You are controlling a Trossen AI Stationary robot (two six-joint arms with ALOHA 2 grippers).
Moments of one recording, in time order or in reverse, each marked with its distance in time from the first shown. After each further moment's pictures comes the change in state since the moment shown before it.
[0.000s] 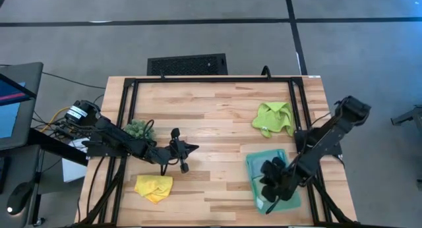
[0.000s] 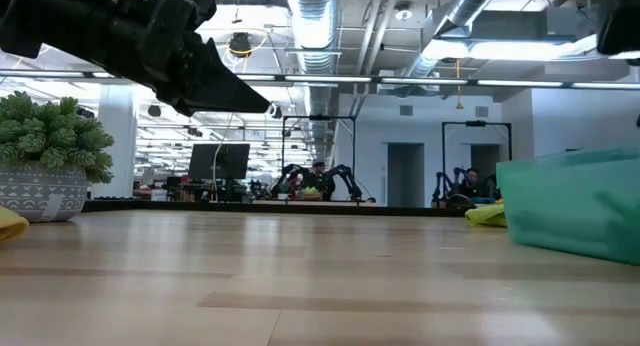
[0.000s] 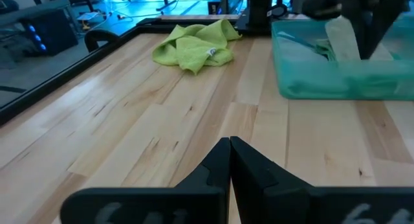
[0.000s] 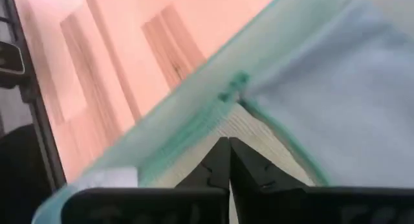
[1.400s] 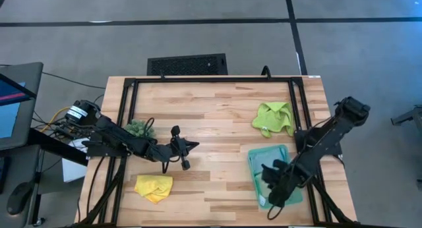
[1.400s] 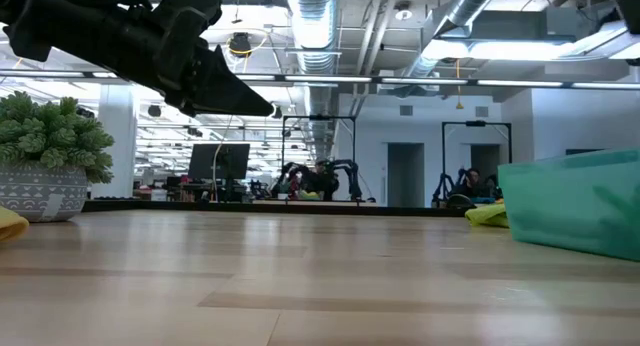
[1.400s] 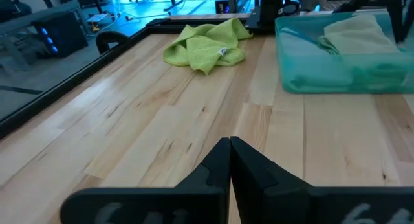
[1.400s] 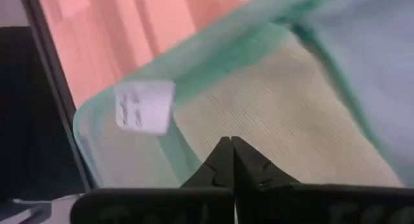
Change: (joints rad) left arm 0.035 0.000 0.000 -0.001 0.000 0.031; right arm -0.018 -0.003 0.110 -0.204 -0.276 -0.181
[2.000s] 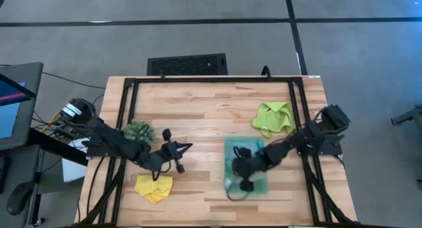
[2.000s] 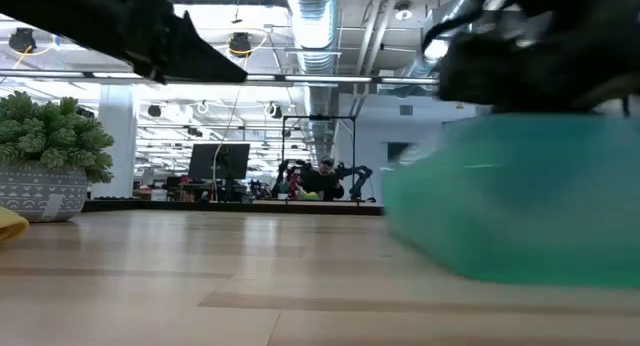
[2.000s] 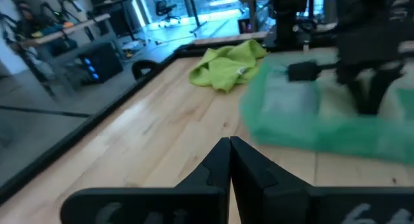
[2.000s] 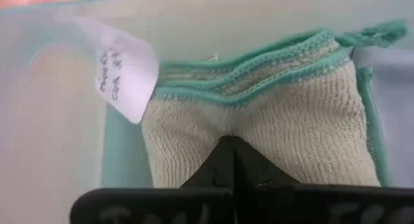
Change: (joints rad) left arm -0.145 -0.077 0.000 -0.057 -0.255 0.062; right arm -0.384 0.285 -0.023 0.503 0.008 -0.646
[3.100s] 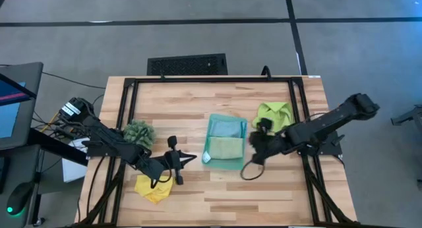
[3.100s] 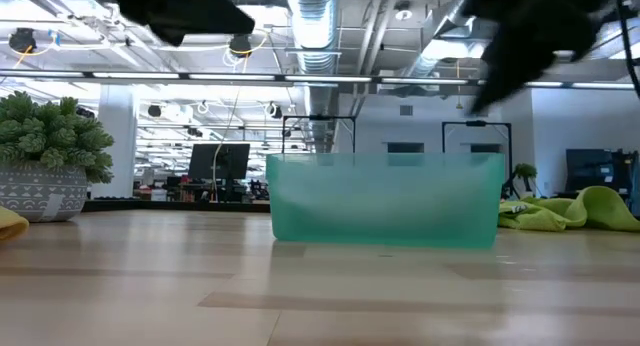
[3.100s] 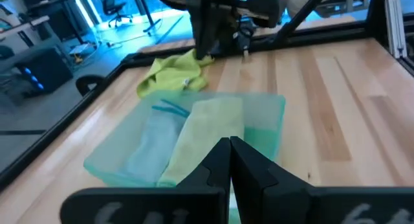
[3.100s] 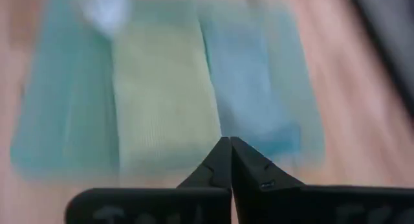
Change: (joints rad) left arm -0.071 -0.022 0.168 -0.227 0.134 0.001; right arm -0.063 -0.437 0.034 -0.535 0.452 -0.093
